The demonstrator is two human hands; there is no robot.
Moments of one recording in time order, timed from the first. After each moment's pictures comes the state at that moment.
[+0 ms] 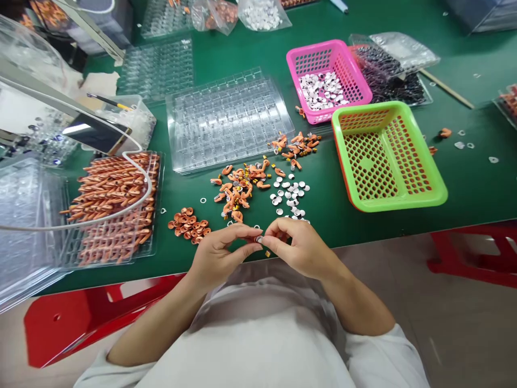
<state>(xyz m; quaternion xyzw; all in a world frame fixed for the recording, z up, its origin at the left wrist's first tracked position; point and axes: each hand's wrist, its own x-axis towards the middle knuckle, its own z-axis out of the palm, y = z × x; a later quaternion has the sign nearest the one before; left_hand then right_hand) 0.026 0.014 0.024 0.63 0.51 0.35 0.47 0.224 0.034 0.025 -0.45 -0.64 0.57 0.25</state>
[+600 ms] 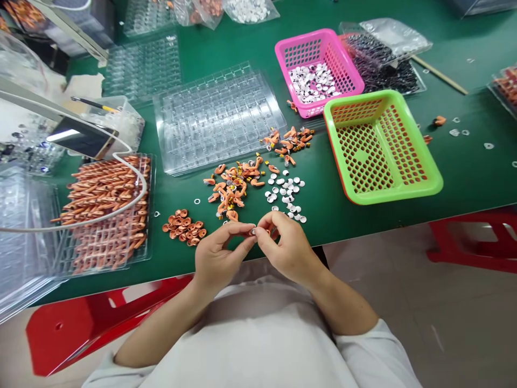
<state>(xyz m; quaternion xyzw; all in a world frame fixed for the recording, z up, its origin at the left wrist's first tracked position) 0.039 0.005 0.016 0.63 0.59 0.36 0.37 0.200 0.020 0.018 -0.52 -0.58 0.52 0.35</state>
